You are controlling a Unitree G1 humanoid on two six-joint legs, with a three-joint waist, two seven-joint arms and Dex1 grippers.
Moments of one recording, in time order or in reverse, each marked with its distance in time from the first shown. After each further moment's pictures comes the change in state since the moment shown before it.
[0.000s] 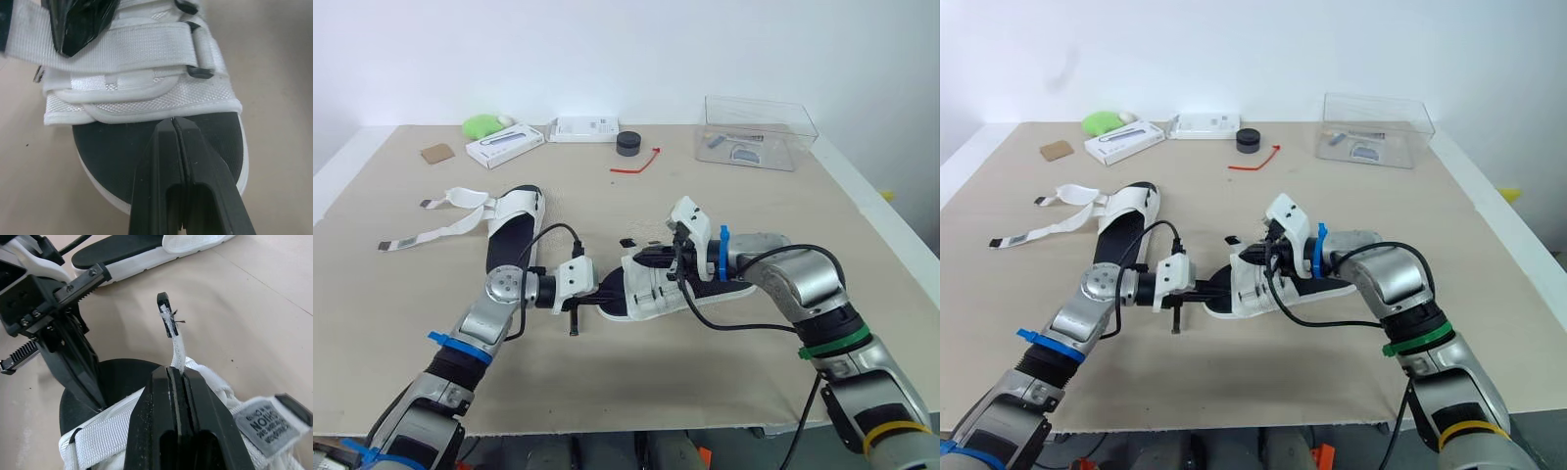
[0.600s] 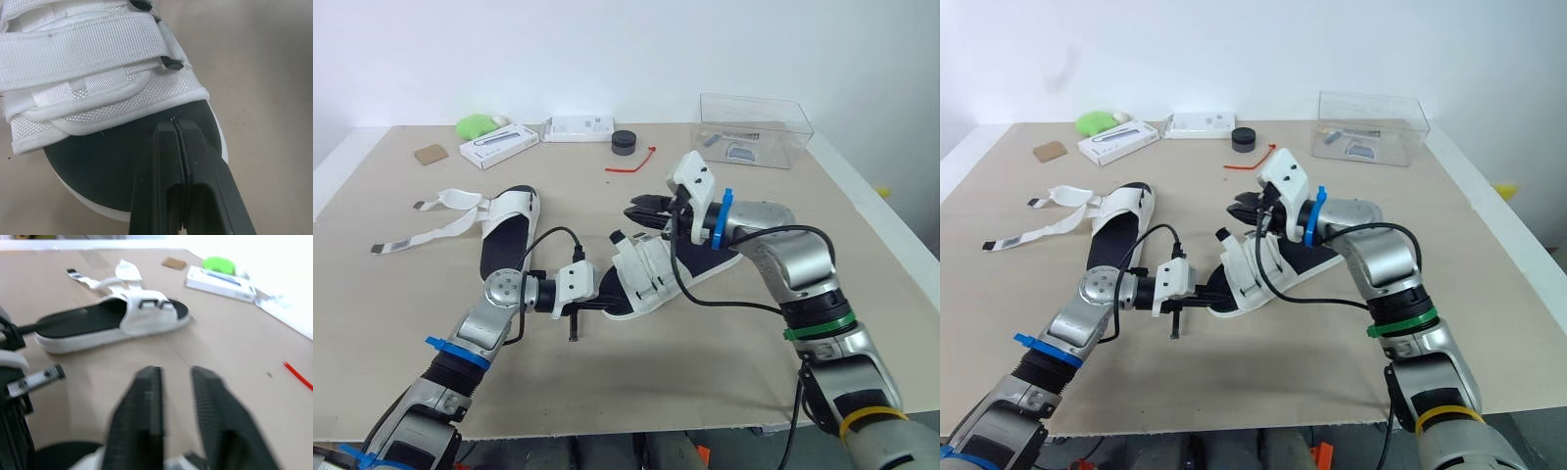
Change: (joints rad) left arm 0.016 0.010 -0.001 -0.030 -0.004 0.011 -0.007; right arm -0.068 0.109 -0.090 -0.008 -0.116 -0.201 -0.030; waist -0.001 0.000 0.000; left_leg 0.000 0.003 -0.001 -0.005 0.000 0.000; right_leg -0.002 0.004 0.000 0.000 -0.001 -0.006
